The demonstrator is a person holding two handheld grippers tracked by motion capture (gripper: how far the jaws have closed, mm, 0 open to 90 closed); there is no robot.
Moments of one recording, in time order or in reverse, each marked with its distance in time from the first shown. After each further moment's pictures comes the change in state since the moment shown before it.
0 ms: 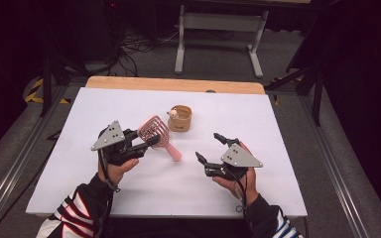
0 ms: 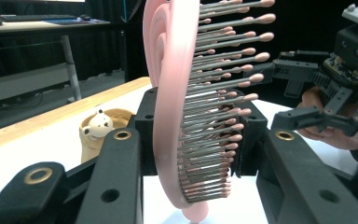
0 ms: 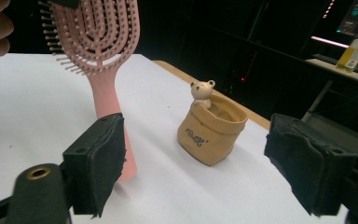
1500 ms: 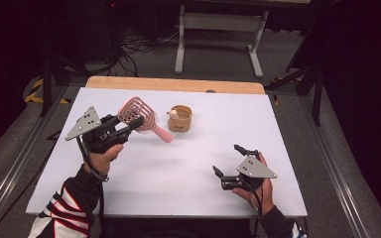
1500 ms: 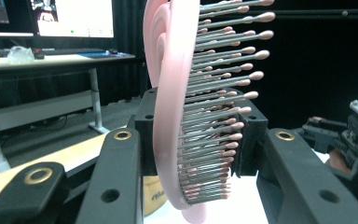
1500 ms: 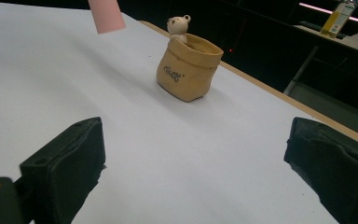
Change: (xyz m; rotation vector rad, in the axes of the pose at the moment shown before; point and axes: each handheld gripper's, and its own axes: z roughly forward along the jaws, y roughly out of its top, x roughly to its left) left arm 0.023 0.033 -0.030 -0.129 0.074 -0.015; right arm -0.015 -0.046 -0.035 0.102 -0.057 -0.001
